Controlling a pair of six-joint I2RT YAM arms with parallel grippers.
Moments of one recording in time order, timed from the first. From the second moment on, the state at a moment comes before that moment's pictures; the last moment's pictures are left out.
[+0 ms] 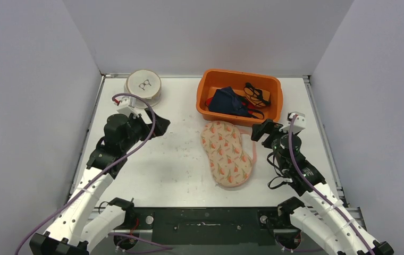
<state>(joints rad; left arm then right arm) -0.33 0.86 0.82 -0.30 0.09 -0.62 0.47 0.66 0.59 -0.17 0.36 0.51</state>
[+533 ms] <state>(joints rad) -0.42 0.65 0.66 -0.30 -0.17 -0.70 0.47 0.65 0.52 -0.18 0.45 0.50</state>
